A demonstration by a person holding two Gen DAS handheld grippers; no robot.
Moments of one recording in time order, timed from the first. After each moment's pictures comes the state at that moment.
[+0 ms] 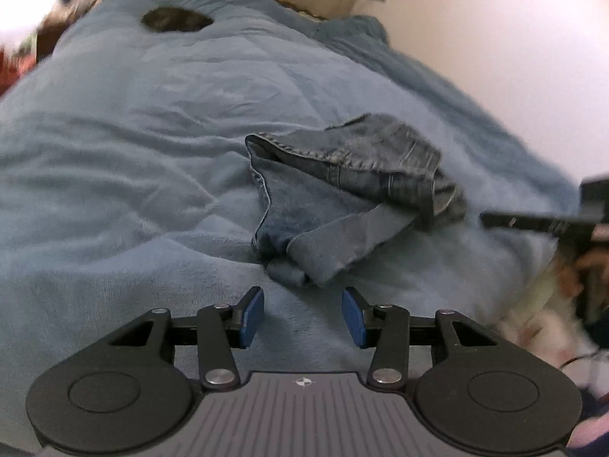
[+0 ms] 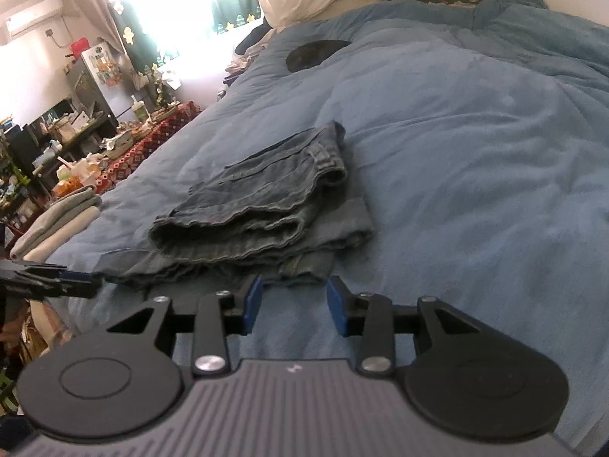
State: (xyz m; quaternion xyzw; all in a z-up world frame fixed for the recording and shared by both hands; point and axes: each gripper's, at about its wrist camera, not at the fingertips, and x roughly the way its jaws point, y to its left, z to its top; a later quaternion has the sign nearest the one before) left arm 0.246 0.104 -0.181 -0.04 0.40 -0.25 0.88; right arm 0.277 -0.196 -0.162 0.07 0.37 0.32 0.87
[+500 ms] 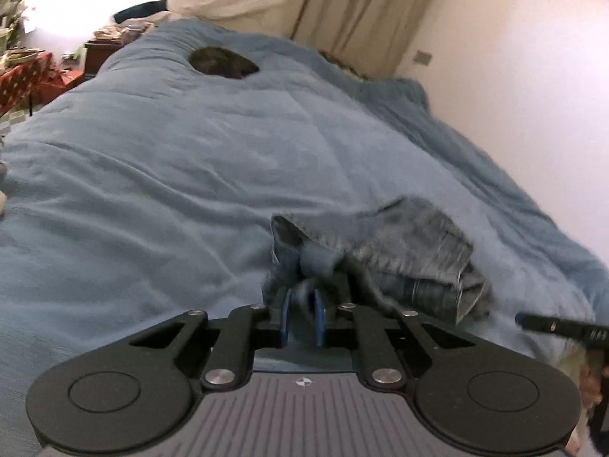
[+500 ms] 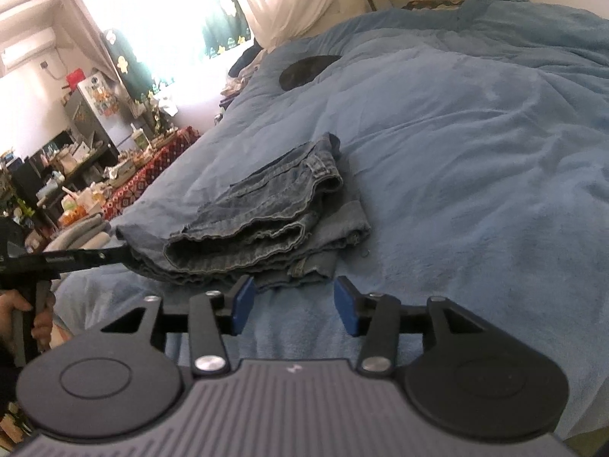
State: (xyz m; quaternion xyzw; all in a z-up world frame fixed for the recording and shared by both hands) left arm 0.269 0.110 -0.161 -0.13 0.34 -0.17 0.92; right arm 0.268 -0.217 -0.157 0.11 0.36 0.31 0.87
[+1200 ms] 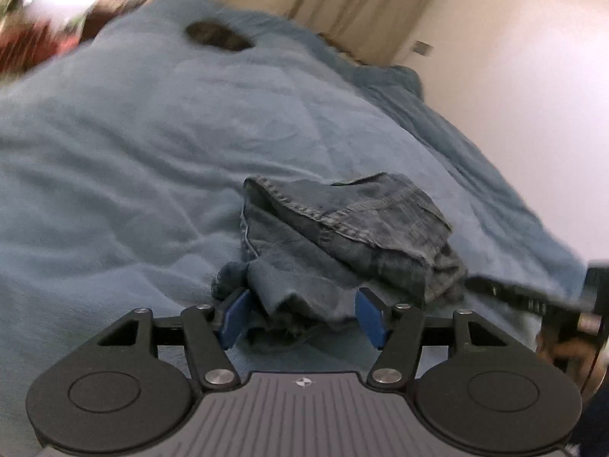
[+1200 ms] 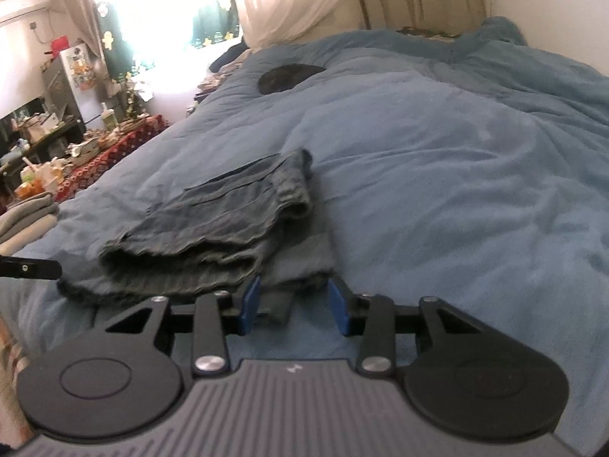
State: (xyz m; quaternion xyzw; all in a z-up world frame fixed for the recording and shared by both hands) left arm 0.272 0.090 -0.178 -0.18 0.38 -0.19 0.89; right arm 0.304 -0.194 -0.166 0.02 0.34 0.27 0.90
